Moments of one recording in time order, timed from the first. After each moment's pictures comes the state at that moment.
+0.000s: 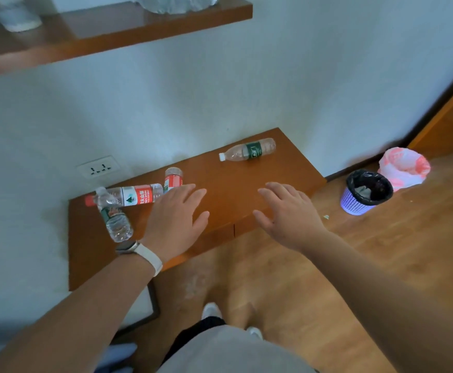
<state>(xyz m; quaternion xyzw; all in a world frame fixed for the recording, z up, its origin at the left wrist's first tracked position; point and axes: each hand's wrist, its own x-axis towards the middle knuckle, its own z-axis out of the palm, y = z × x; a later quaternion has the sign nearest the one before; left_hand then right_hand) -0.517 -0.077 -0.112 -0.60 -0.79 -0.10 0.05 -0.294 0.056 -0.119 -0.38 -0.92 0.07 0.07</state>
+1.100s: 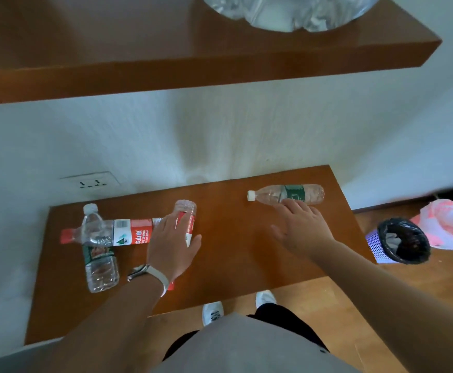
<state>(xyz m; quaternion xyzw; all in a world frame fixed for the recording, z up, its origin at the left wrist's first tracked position) -0.658 0.048 -0.233 -0.41 -0.90 -0.13 -0.06 -0.454 0.272 -0.198 -0.31 -0.95 0.04 -0.07</state>
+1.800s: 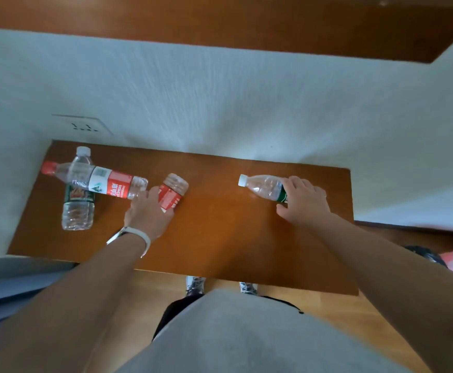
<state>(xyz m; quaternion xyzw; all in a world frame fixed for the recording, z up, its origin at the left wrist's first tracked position) -0.634 0.089 -0.256 -0.12 -0.97 -0.08 -0.20 -0.466 0.412 -0.262 -0.20 -0.97 0.05 -0.11</state>
